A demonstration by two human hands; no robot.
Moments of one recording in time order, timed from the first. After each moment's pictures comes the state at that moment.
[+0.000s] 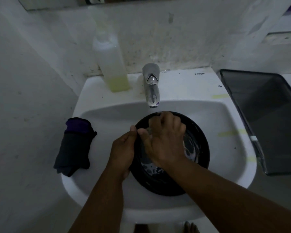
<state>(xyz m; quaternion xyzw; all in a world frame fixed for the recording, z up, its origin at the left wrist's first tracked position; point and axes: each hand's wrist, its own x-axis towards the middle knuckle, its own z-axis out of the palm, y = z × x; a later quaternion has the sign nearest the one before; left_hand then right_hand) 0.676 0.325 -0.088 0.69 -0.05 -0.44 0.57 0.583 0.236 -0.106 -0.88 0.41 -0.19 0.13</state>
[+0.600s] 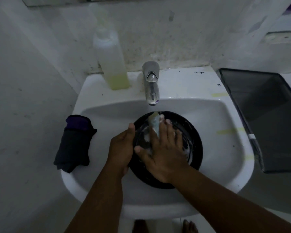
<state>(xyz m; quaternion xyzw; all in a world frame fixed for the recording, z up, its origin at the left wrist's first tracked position) 0.676 0.326 -0.088 0.70 -0.03 -0.42 0.57 0.554 0.256 -0.110 -0.90 0.36 0.07 0.23</state>
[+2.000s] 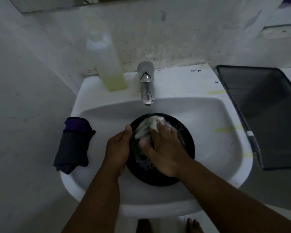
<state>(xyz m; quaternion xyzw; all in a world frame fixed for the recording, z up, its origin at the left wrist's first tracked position) 0.681 0.328 -0.098 0.74 -0.06 -0.40 0.54 0.544 0.239 -0.110 -0.88 0.31 0.06 0.36</state>
